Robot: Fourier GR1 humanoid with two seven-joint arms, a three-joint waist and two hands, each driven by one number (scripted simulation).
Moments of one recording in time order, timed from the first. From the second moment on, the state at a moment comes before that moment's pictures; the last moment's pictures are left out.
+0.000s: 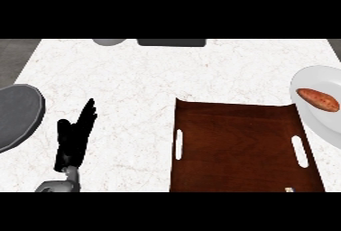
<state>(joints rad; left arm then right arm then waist) -0.04 0.09 -0.02 -1.51 -0.10 0.12 0.24 -0.52 -0.84 -0.66 -0.15 0.34 0.20 -0.75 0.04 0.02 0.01</state>
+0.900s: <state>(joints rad) -0.06 0.09 -0.01 -1.48 -0.10 0.12 0.24 -0.44 -0.90 -0.74 -0.13 0.28 0.15 -0.76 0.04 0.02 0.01</state>
